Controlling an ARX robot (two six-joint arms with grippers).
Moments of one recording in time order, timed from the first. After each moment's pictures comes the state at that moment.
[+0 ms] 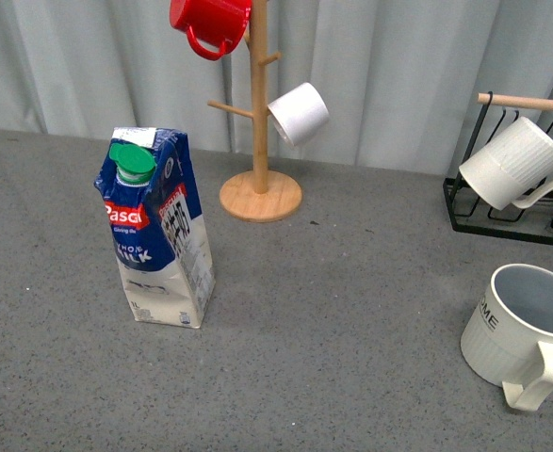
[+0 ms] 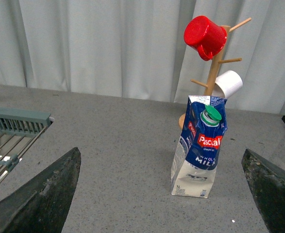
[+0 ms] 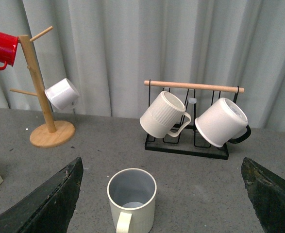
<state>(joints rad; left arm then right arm) 0.00 0.00 0.02 0.00 0.00 0.00 0.00 0.00 0.01 0.00 0.00 0.00</state>
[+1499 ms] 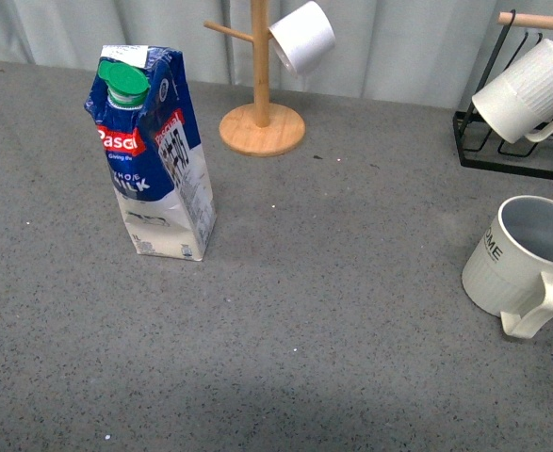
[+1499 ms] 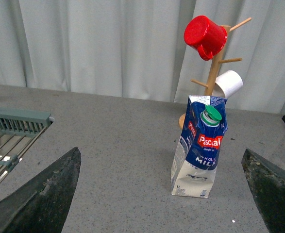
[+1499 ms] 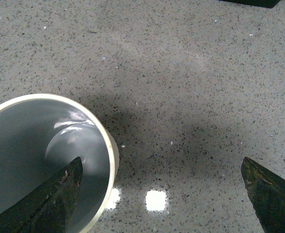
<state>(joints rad) 0.00 0.00 0.02 0.00 0.00 0.00 -0.05 1.73 0.68 0.20 0.08 -0.01</state>
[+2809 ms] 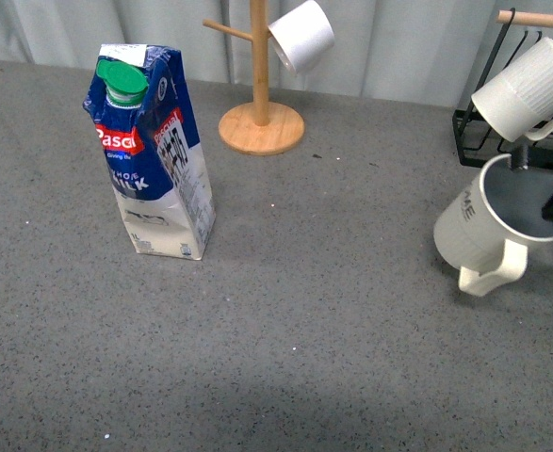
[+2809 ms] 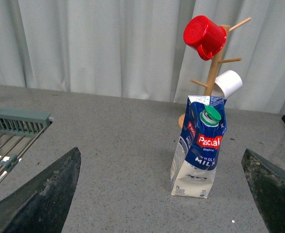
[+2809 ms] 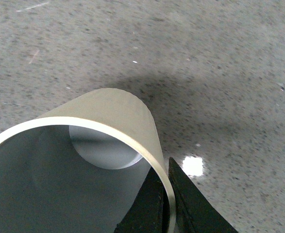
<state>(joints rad) 0.00 0.00 0.02 0.00 0.00 0.00 0.07 1.84 0.95 -0.14 -0.01 0.19</state>
